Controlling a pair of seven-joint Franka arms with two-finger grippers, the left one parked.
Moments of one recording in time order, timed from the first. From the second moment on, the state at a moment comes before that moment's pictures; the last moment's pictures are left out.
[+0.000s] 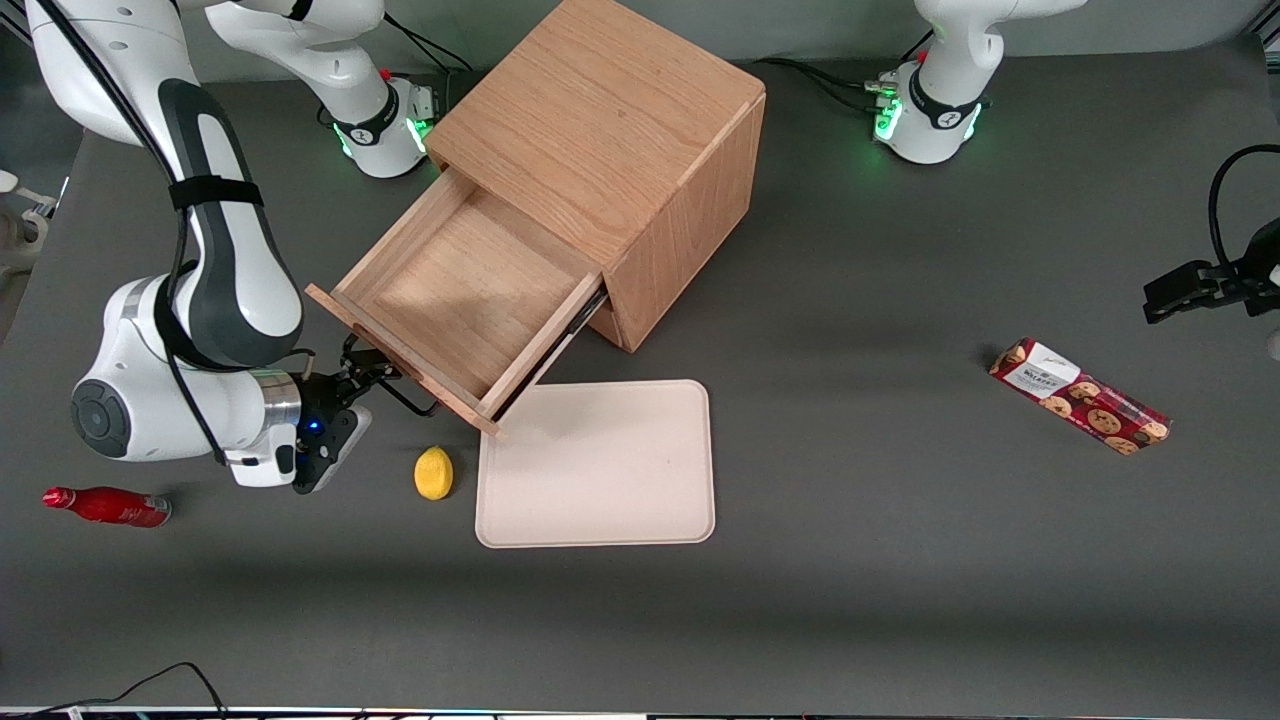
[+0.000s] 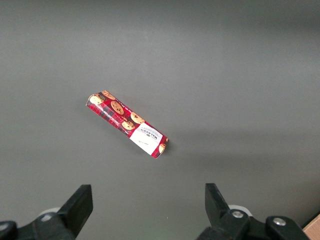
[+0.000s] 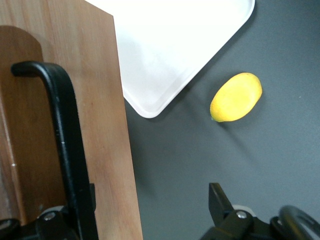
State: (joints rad) arm 0.13 0.47 -0.03 -1.57 0.31 1.72 -0.77
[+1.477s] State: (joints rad) arm 0.11 0.33 -0.02 -1.34 0.22 1.45 -0.36
